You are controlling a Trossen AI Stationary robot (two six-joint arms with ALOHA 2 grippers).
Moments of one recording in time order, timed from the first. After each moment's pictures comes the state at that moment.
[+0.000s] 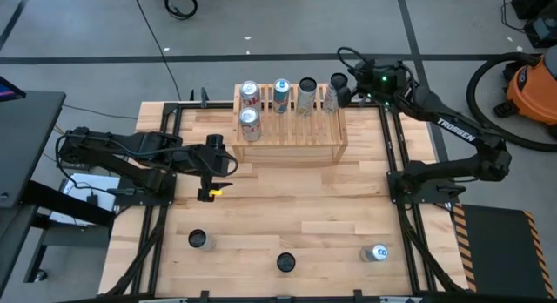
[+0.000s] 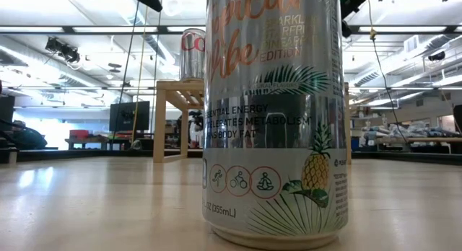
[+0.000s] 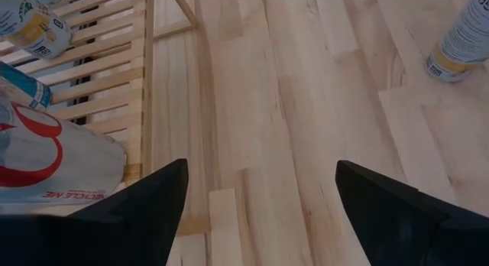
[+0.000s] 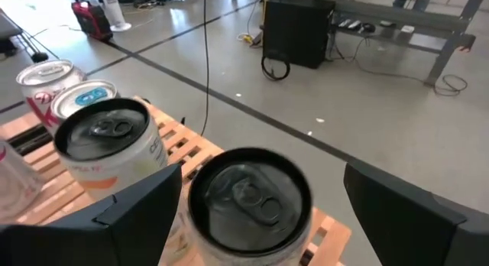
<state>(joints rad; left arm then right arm) -0.18 1.16 1.25 -0.92 -0.26 0.12 -0.64 1.09 1.16 -0.42 0.19 0.13</state>
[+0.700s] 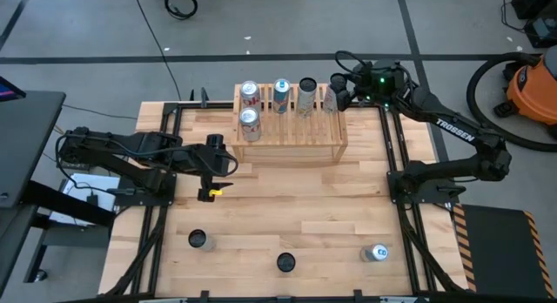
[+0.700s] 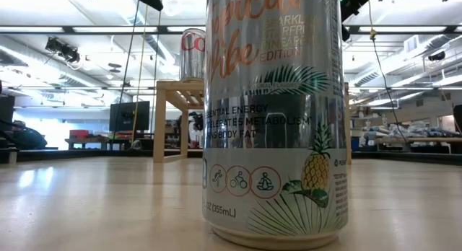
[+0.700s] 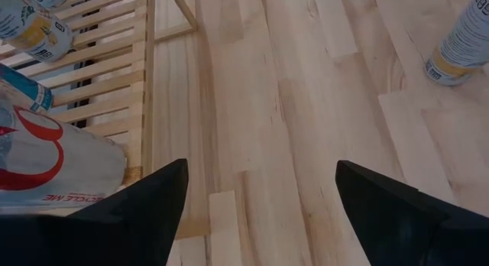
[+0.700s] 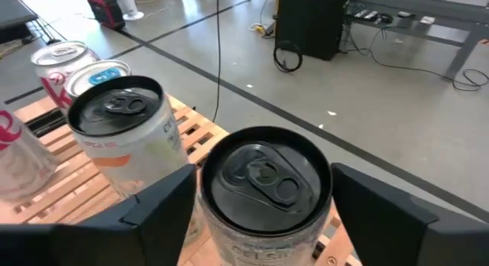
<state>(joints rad) -0.18 1.16 1.25 -0.91 -0.26 0.12 -0.64 1.09 1.14 -0.43 0.15 0.13</state>
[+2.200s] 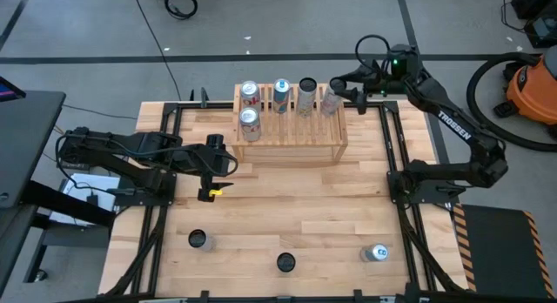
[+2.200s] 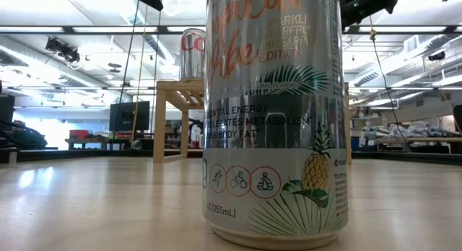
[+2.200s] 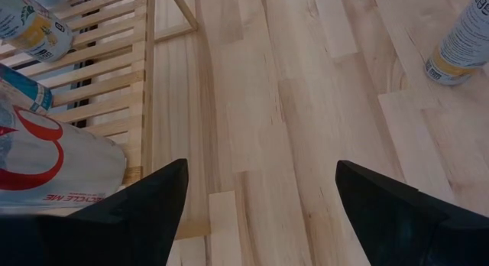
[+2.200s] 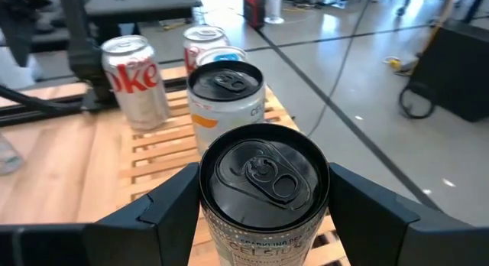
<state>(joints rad) -0.18 1.16 1.25 -0.91 -0.26 0.12 -0.96 1.10 1.14 -0.42 -0.64 -0.25</state>
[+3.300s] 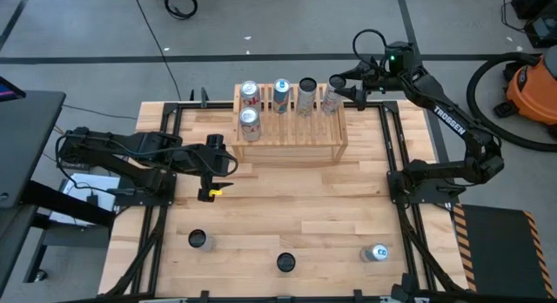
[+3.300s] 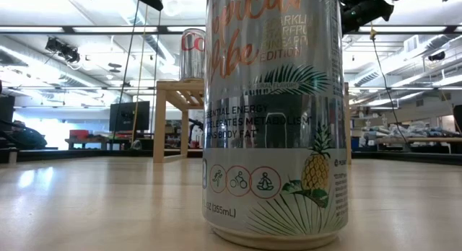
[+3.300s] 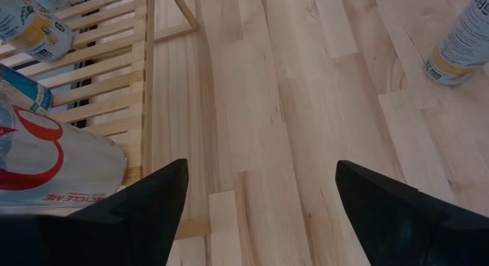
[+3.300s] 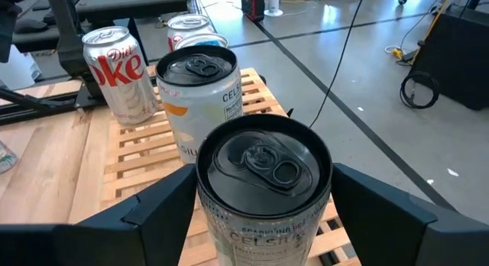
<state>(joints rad) -0.18 1.16 1.25 -0.91 -0.26 0.12 -1.01 1.16 1.14 -0.42 -0.68 -0.27</state>
